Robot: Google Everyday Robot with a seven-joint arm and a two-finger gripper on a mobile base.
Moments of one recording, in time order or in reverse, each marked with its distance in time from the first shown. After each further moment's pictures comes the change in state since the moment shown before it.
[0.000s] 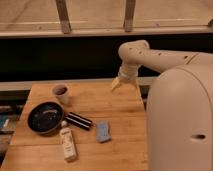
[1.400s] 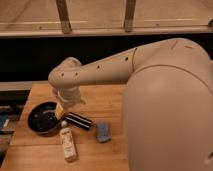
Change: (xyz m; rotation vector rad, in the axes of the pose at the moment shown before) arm 0.085 0.292 0.009 -0.053 -0.036 -0.517
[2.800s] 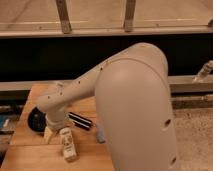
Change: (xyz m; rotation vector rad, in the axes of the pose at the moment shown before) arm 0.045 0.100 0.088 -0.107 0.142 -0.104
